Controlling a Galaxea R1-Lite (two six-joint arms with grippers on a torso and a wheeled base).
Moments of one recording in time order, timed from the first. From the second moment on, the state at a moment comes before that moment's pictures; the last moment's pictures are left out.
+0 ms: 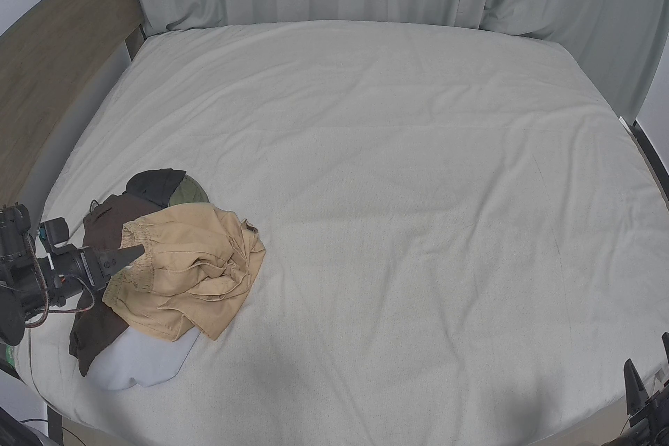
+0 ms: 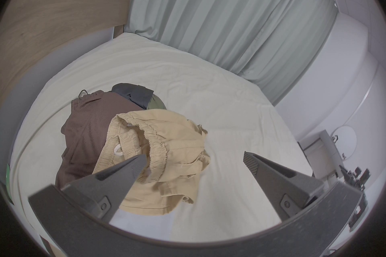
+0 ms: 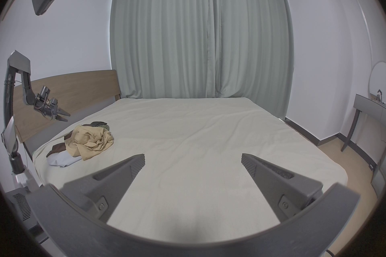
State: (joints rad) left arm 0.26 1.57 -0.40 -0.74 -0.62 -0.14; right arm 0.01 0.02 -0.02 0.00 0.01 0.00
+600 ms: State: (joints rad) left arm 0.27 1.79 -0.39 -0.91 -0.68 -0.02; right arm 0.01 0.02 -0.02 0.00 0.01 0.00
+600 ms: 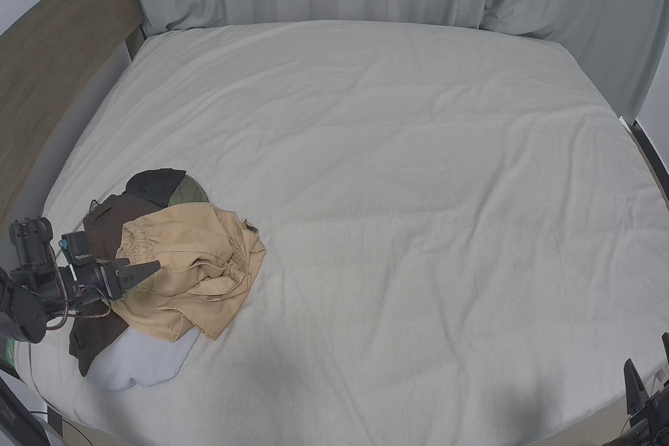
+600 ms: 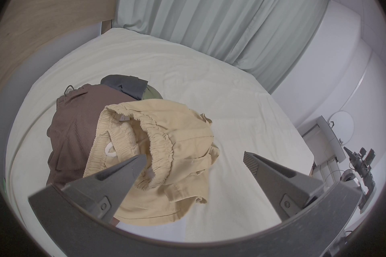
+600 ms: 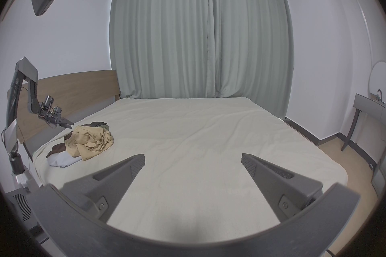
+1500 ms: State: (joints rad) left arm 0.23 1.94 -0.41 -1.04 -0.71 0.00; right arm 0.01 0.02 -0.02 0.00 0.01 0.00
